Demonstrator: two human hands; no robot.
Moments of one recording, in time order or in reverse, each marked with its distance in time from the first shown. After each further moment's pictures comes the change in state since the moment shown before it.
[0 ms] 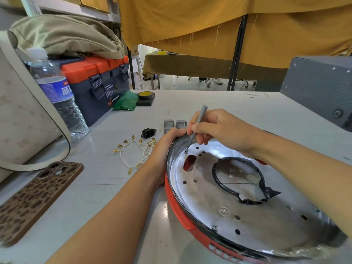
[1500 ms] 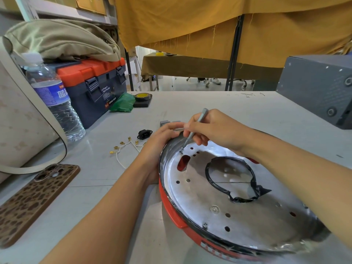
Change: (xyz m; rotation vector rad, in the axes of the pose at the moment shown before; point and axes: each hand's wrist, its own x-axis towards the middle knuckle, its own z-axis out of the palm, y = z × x) left_hand 0.003 -0.012 -0.012 -0.244 -0.054 0.148; right_hand 0.003 0.008 -0.004 0.005 0.033 0.012
